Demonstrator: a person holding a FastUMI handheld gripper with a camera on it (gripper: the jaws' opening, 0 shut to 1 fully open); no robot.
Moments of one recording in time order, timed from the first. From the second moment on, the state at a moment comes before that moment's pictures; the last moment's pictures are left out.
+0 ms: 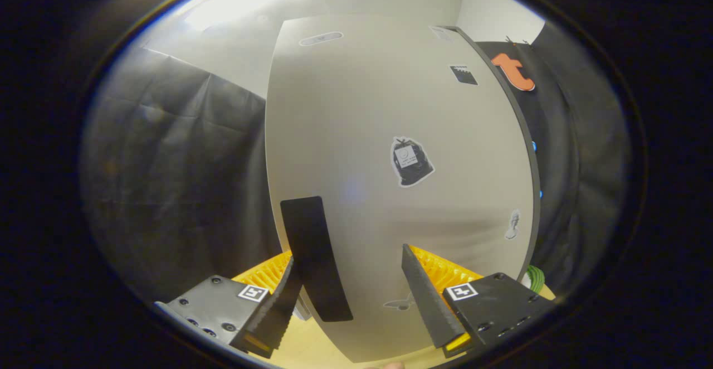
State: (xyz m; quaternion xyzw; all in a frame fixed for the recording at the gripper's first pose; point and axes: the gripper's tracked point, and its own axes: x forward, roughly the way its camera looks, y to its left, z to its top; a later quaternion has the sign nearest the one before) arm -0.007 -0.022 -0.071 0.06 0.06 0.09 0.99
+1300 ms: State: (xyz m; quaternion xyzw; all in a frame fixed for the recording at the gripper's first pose) arm 0.069 -0.005 -0.092 0.05 0.06 0.00 1.00
